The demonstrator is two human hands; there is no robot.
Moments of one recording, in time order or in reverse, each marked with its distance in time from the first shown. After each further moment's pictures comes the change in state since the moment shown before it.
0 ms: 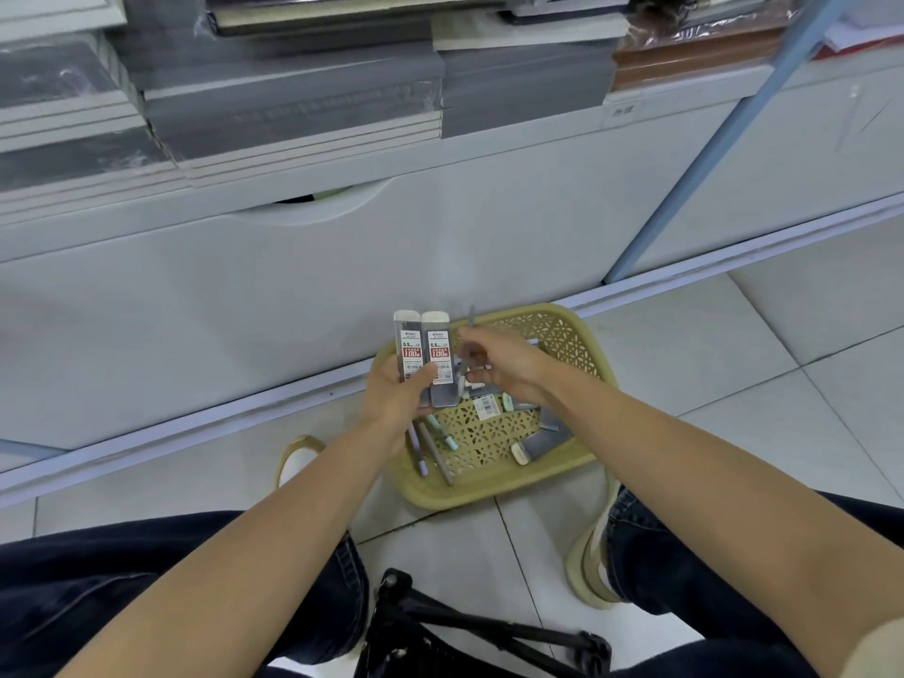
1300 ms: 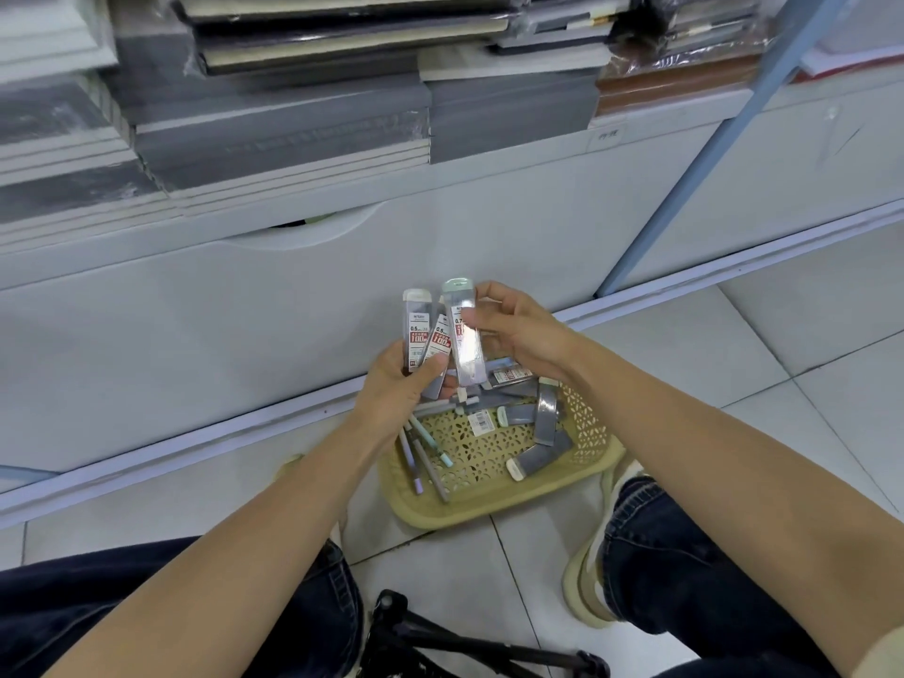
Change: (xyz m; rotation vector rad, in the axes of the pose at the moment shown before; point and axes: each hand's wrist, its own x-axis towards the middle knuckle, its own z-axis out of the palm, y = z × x) left_hand 0.008 0.023 0.003 0.014 -0.216 0.197; right_hand -0.013 -0.050 -0.023 -0.063 -0.140 -0.268
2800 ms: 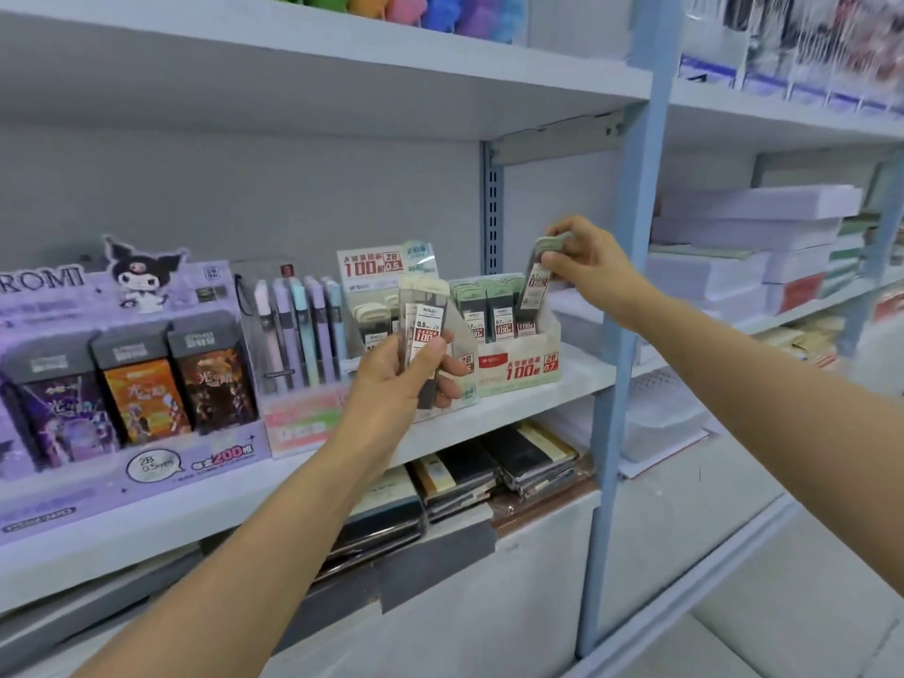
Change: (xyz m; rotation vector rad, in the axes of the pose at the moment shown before) left_hand -0.008 0.401 0.099 0.058 -0.175 0.775; right_hand -0.098 -0.455 -0.099 -0.636 0.600 -0.931
